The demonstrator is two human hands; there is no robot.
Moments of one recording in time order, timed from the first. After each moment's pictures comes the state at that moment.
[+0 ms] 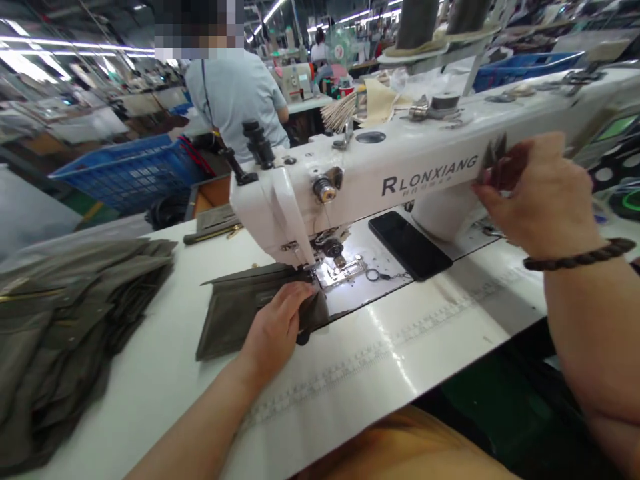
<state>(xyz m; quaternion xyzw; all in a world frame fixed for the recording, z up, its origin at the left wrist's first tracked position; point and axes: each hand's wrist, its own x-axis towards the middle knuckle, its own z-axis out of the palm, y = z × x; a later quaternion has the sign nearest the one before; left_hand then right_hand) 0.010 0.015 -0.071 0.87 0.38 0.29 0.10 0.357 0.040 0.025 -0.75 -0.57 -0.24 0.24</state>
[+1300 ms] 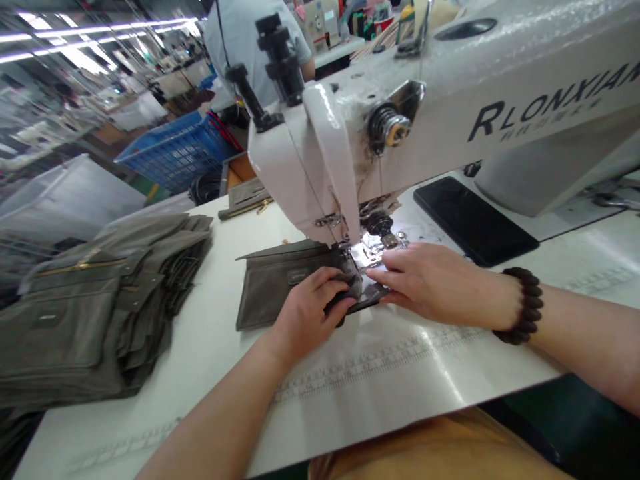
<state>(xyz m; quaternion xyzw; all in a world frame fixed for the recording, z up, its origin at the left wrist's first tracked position) 0.008 0.017 -0.071 0.89 0.36 0.27 0.10 0.225 0.029 -0.046 -0.34 -0.94 0.00 0.04</state>
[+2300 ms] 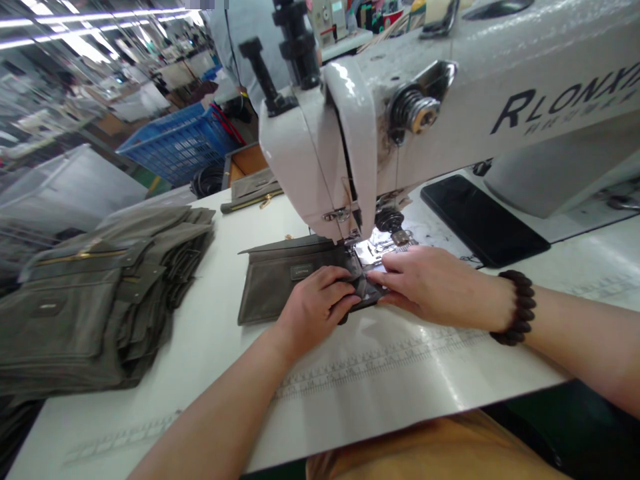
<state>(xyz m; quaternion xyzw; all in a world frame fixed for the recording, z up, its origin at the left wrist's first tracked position) 0.009 0.017 -0.071 0.89 0.34 0.28 0.10 0.218 0.029 -0.048 -0.34 -0.94 0.03 0.03</state>
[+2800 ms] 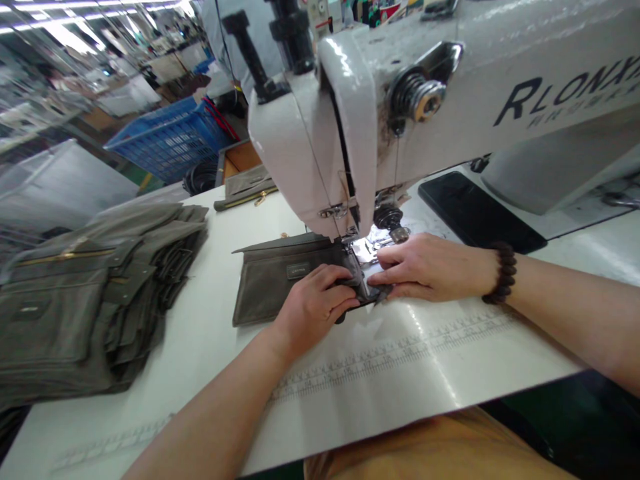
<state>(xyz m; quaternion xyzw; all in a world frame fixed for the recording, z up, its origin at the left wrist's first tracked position) 0.010 0.019 -0.071 0.90 0.32 0.25 0.12 0.232 0.060 -0.048 -0.19 -0.98 0.09 0.02</state>
